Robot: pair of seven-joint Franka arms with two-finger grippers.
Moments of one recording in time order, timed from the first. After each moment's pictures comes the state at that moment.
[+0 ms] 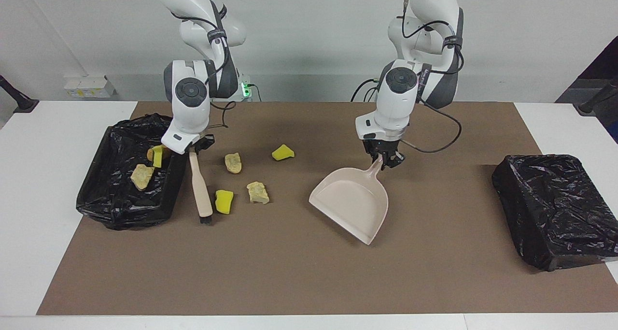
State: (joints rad) left arm -0.53 0.13 0.07 -1.98 0.10 2.10 0.41; right arm 0.00 0.05 0.11 -2.17 -0.33 1.97 -0.05
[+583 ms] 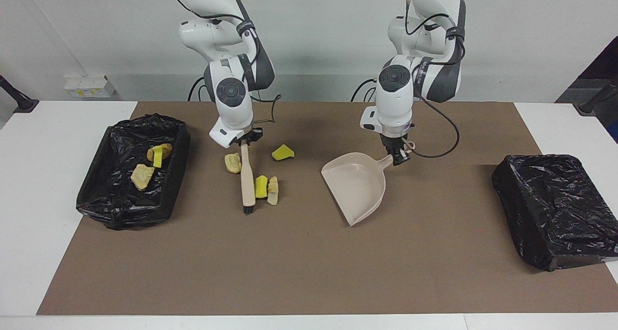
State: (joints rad) left arm -0.56 0.11 0.05 -1.99 0.22 1.96 0.70; right arm 0.24 0.05 0.13 -2.18 0.04 1.92 0.27
